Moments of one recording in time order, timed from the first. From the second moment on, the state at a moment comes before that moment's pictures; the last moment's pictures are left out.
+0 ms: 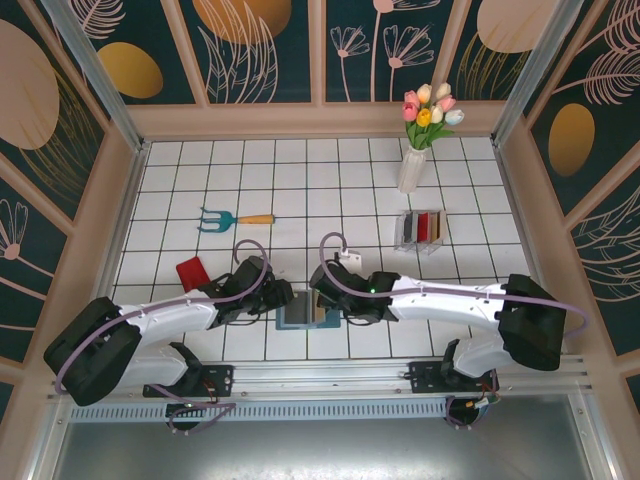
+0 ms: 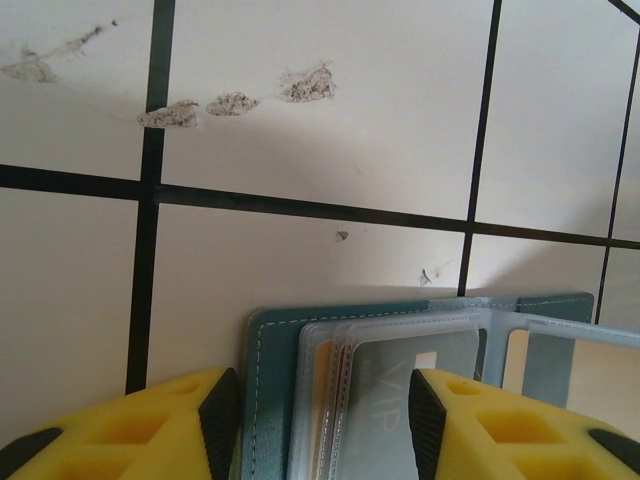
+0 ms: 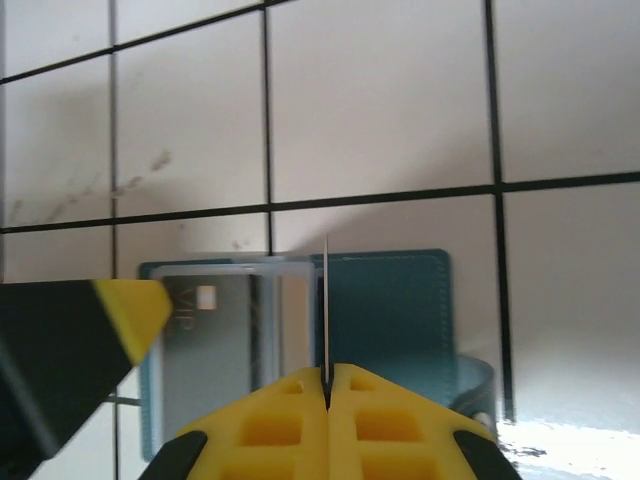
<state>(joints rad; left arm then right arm) -0.76 1.27 0.41 -0.06 0.08 -1.02 1.19 1.41 0.86 -0.47 0.32 1.15</state>
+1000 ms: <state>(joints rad) -0.76 1.09 0.34 -0.08 0.02 -1.06 1.19 1.15 0.67 -0.31 0.36 1.19</state>
